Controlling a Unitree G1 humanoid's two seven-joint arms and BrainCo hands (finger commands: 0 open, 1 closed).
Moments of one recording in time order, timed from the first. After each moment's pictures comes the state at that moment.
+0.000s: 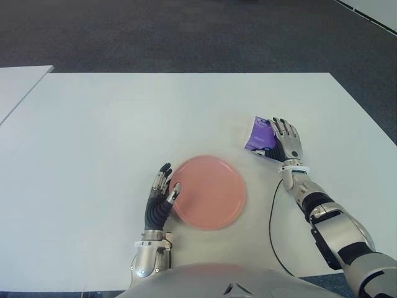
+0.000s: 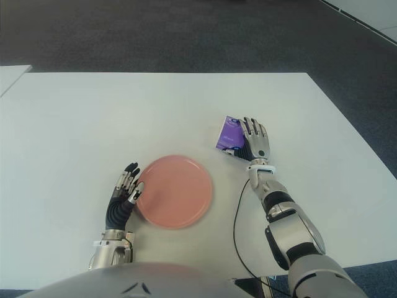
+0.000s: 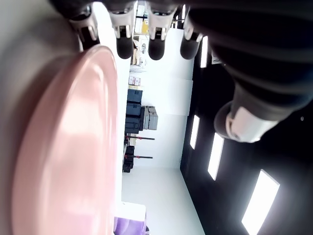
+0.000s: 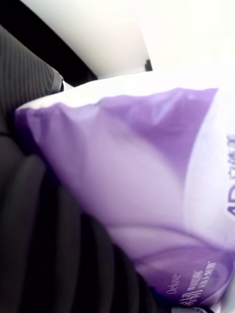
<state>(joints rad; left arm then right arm) 0.52 -0.07 -0.21 0.13 0.00 -0.55 0.07 -0.56 -0.43 0.39 1.18 -0.80 -0.26 -0.78</state>
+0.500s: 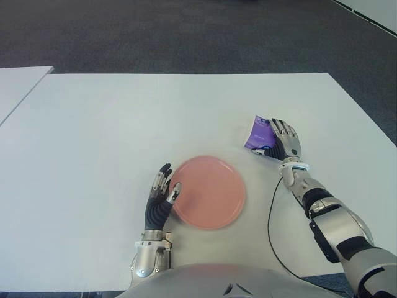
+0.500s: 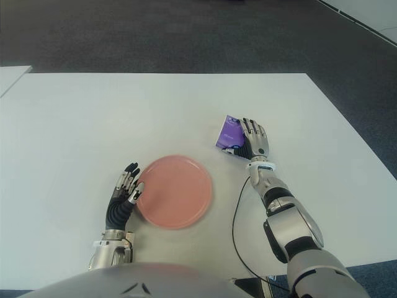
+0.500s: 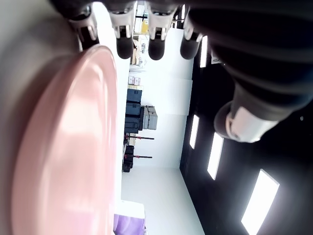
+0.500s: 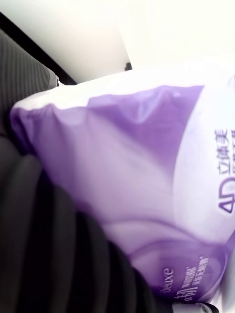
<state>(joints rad) 0.51 -0.07 -0.21 0.13 0.00 -0.55 0.07 -0.61 -0.44 0.43 1.25 -0.76 -0.29 -0.68</state>
